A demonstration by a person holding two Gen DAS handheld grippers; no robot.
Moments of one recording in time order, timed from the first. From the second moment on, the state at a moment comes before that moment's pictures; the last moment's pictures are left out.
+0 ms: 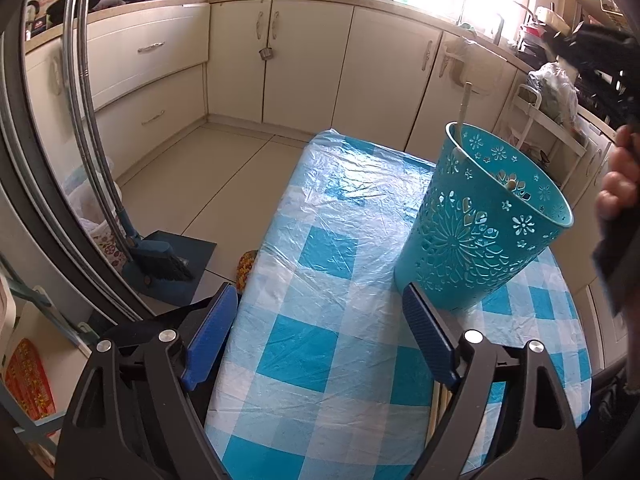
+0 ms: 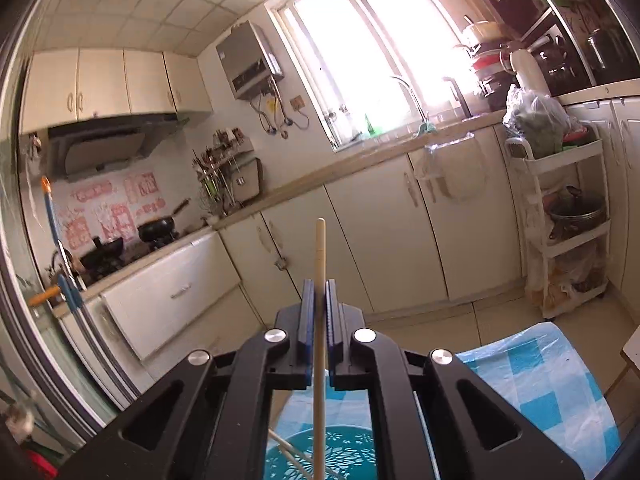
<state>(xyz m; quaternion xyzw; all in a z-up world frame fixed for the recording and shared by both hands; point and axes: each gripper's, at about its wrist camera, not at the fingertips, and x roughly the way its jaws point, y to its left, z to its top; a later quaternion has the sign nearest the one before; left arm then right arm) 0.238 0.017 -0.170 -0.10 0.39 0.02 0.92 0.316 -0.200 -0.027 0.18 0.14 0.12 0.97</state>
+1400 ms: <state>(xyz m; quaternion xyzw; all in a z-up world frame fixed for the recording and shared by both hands) 0.200 -0.002 -0.161 -0.05 0.38 0.02 0.92 0.185 -0.193 -0.189 0.11 0.42 0.11 0.89</state>
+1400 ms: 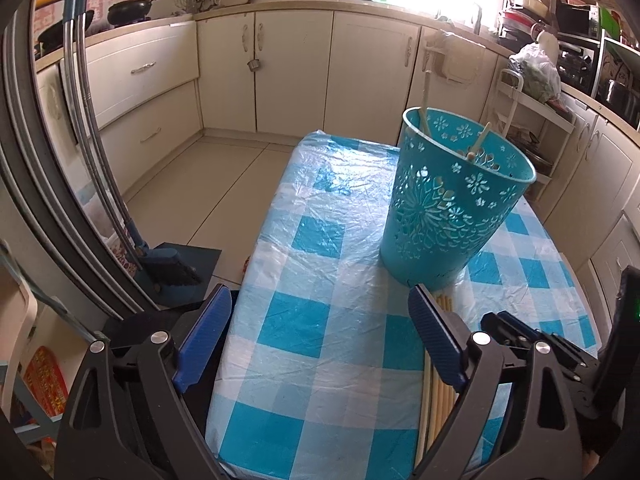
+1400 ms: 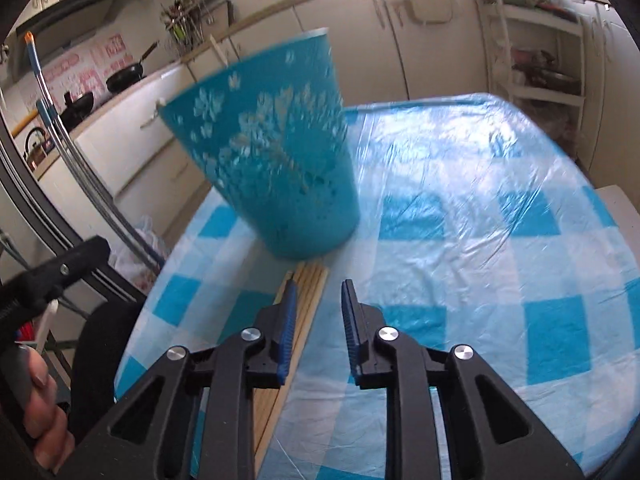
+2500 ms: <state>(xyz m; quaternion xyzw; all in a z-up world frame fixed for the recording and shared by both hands) 0.240 -0.077 -0.239 0.04 0.49 -0.04 0.87 0.191 -0.199 -0.208 0.05 0.45 0.09 0.89</state>
